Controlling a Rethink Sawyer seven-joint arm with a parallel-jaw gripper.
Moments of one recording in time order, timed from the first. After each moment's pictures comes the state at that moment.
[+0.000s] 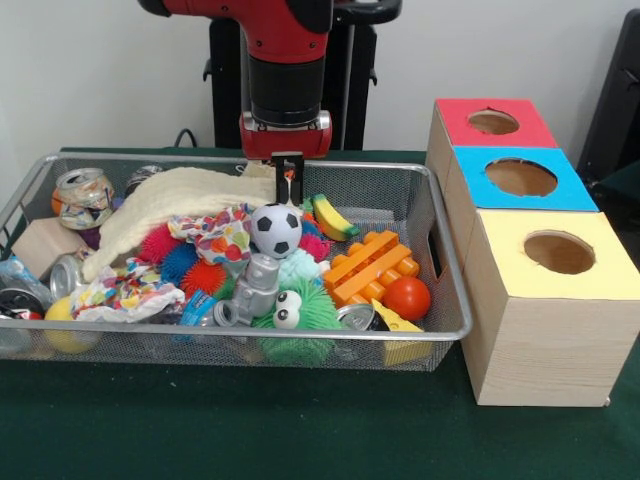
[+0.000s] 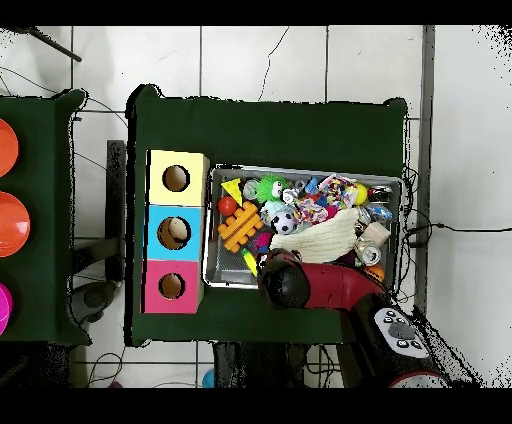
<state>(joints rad) -0.47 -0.60 0.11 1.92 -0.35 0.22 1.58</state>
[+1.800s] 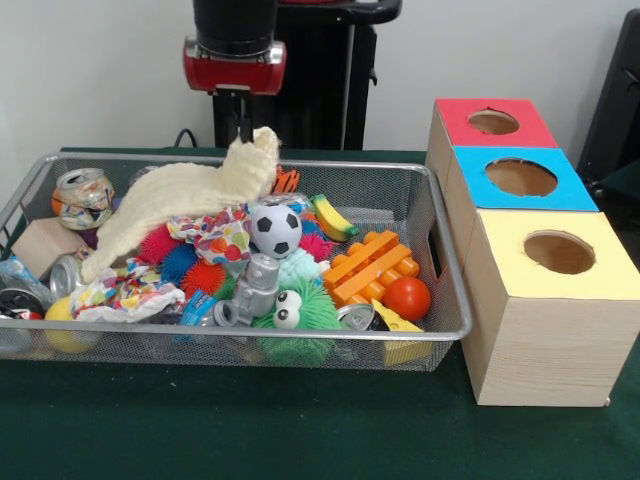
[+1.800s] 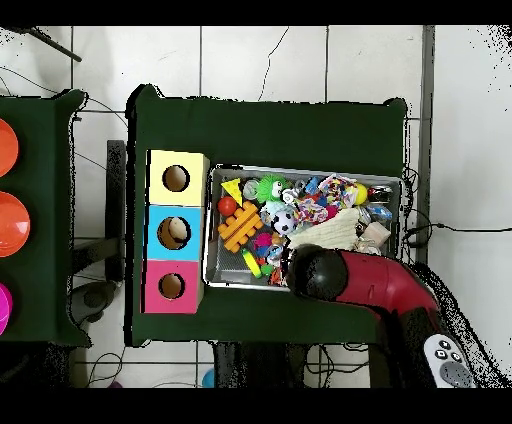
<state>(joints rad) -0.54 -0.80 0.13 1.88 -0.31 0.58 1.58</state>
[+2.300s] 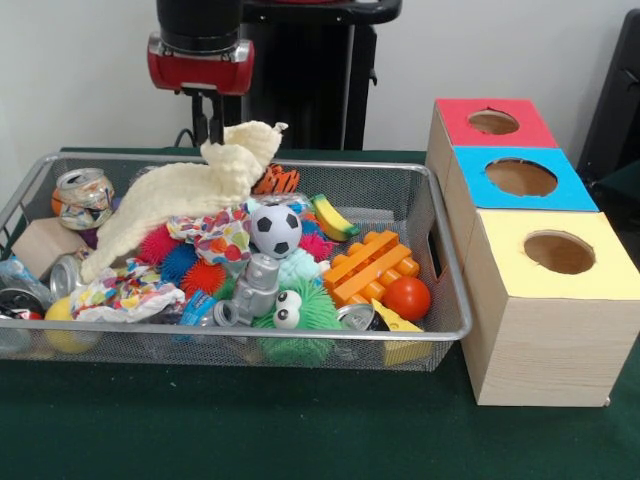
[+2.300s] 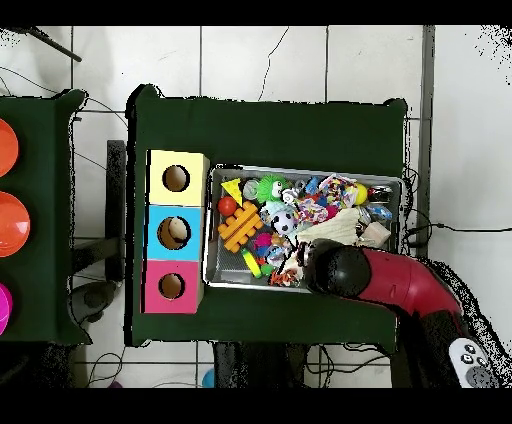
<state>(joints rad) -0.61 -0.80 0.16 1.84 -0.31 0.58 1.58</state>
